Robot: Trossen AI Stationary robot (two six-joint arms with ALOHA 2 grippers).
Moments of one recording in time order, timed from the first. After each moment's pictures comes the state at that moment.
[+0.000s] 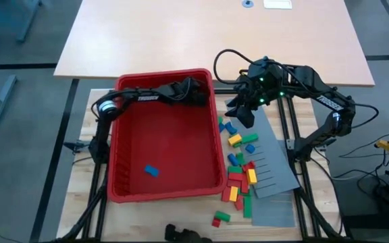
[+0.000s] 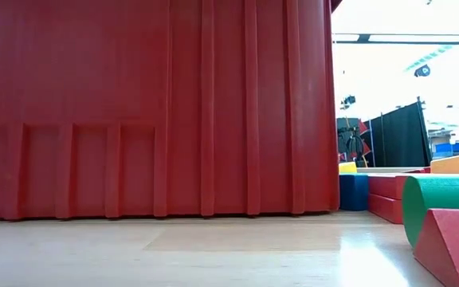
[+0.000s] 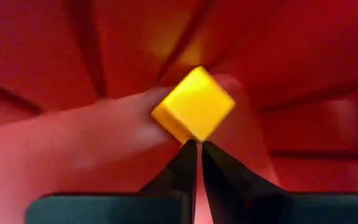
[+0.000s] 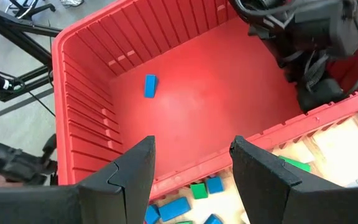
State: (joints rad) left arm 0.57 2.10 1.45 -0.29 -0.15 -0.83; right arm -0.24 1.49 1.99 -1.23 -0.23 0.21
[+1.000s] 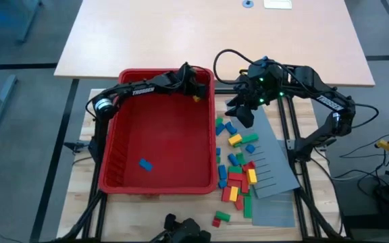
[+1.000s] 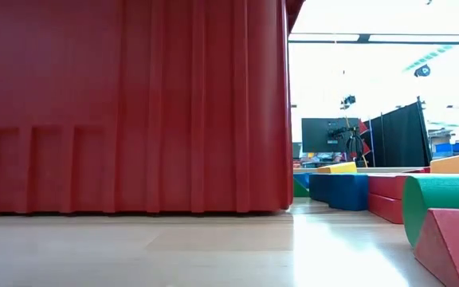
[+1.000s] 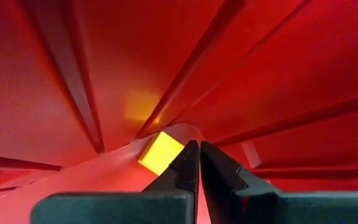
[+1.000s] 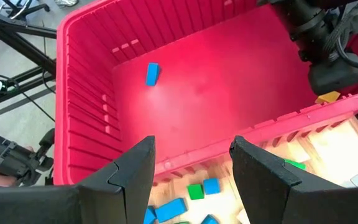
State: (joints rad) left arm 0.62 2.05 1.56 -0.36 -0.06 -0.60; right arm -0.24 1.49 1.99 -1.23 -0.22 0.21
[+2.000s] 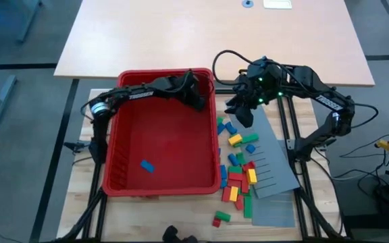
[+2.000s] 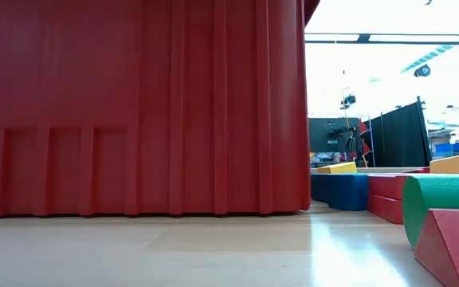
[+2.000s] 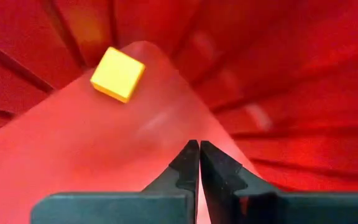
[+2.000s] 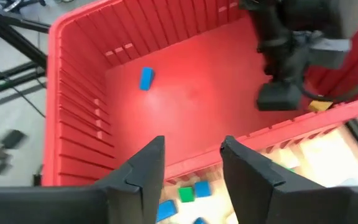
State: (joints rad) left arm 0.57 2.02 1.56 -0.52 0.09 -0.44; right arm -0.24 1.49 1.99 -1.22 -0.21 0.19
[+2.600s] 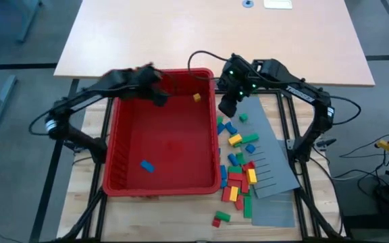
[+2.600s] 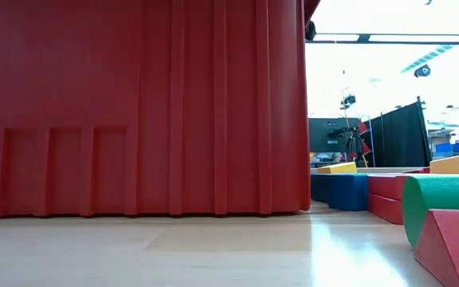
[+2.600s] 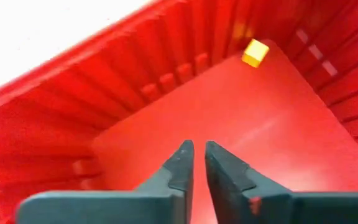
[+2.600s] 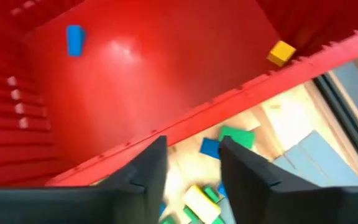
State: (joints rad) left arm 0.48 1.52 1.56 -1.14 -0.37 -0.47; right arm -0.37 1.67 1.99 -1.31 -0.18 0.09
